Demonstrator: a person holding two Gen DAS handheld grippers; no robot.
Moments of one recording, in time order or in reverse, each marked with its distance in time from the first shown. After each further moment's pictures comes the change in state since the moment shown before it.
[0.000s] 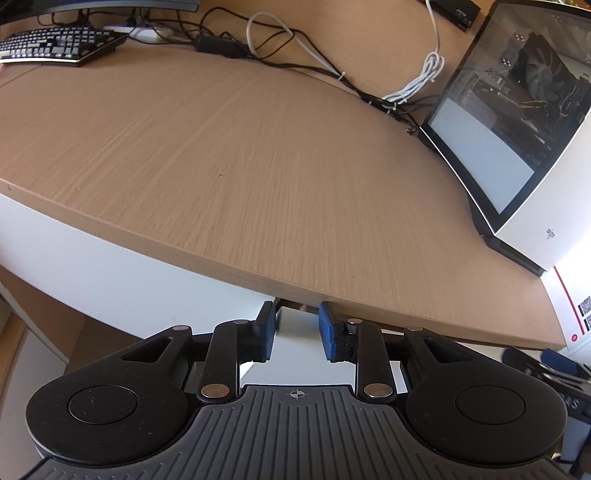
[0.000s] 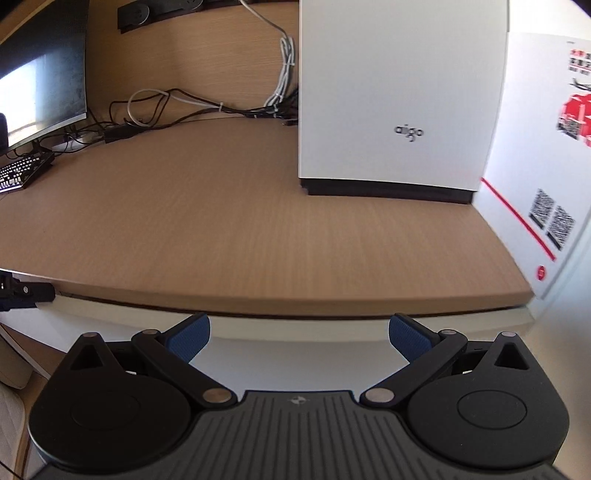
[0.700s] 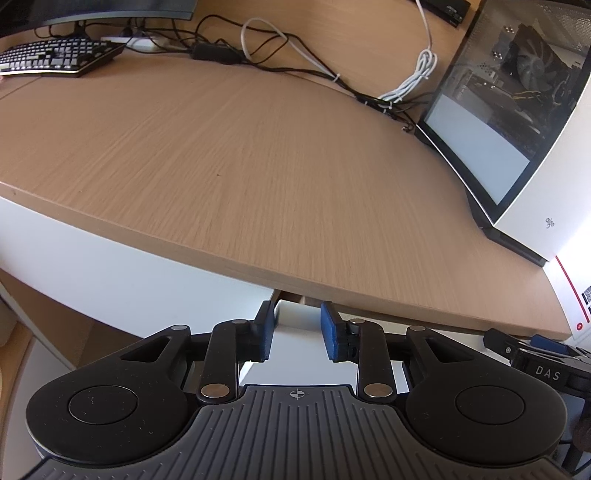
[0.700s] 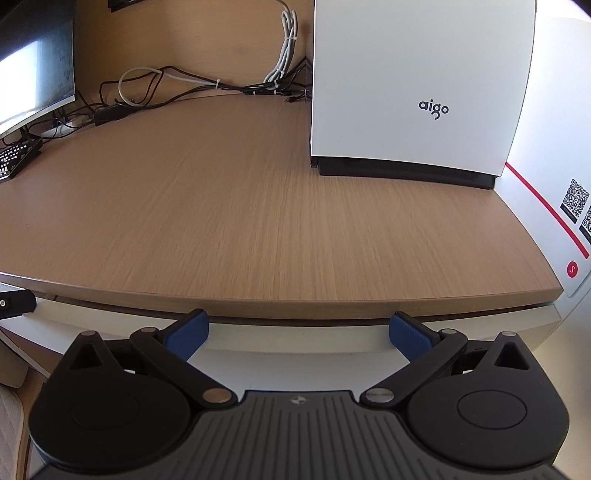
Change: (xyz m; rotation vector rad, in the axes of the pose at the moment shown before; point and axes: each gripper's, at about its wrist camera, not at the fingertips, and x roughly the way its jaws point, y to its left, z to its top) left arm -0.005 -0.004 -0.007 0.031 -0.014 0.010; right arm 0.026 0.009 0.004 0.001 0.067 -0.020
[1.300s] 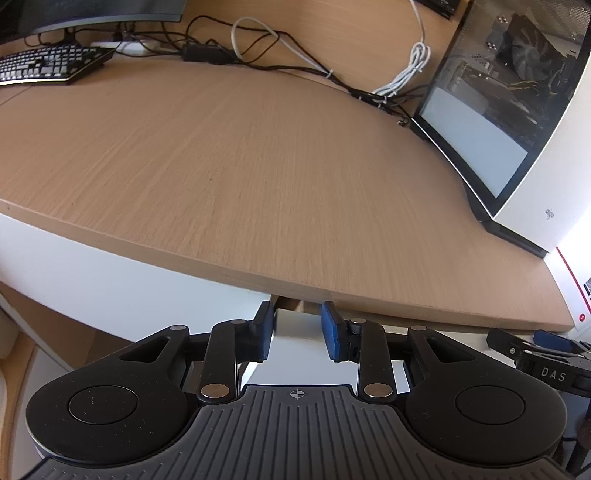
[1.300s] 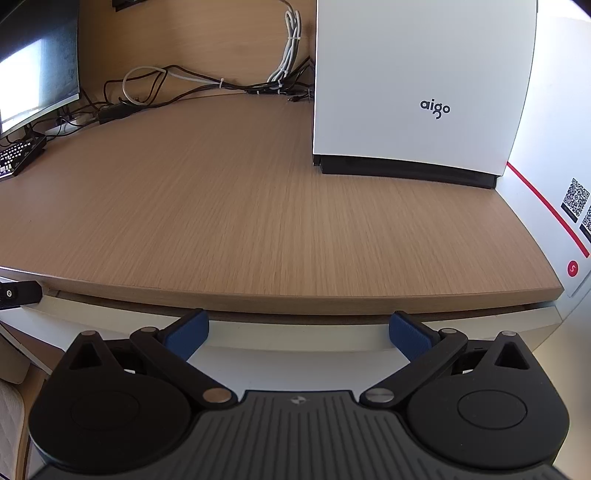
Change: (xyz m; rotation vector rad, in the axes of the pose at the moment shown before) left arm 0.002 -0.001 0.003 0.037 0.009 -0.001; right arm -0.003 -0.001 -0.002 -0.011 0.004 0.015
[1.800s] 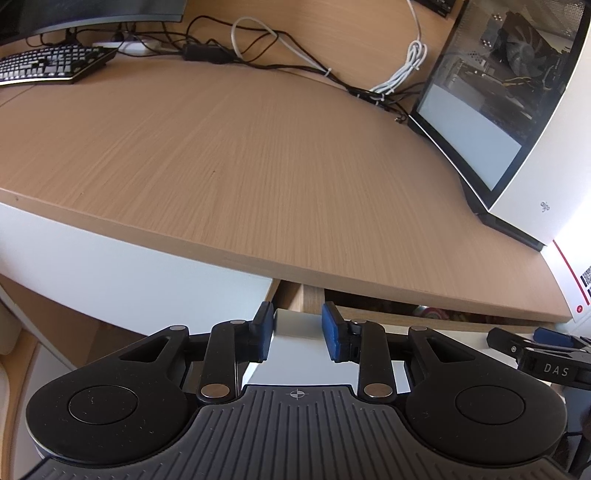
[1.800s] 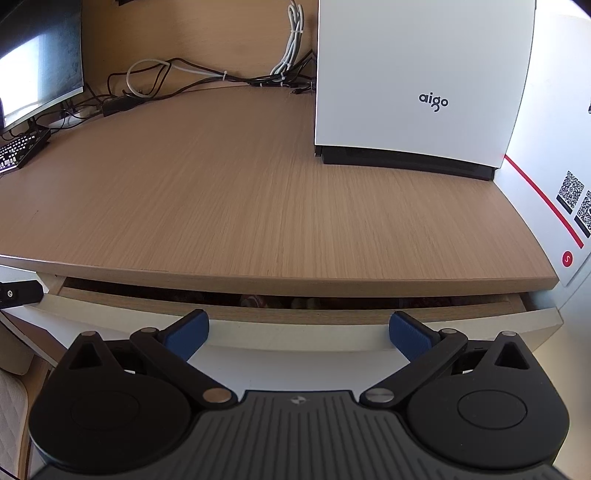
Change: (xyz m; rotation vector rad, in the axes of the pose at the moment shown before) left arm -0.010 -0.005 -0.010 0.012 -0.001 0.007; right arm -0.006 0.000 -0.003 -0.006 0.030 0.009
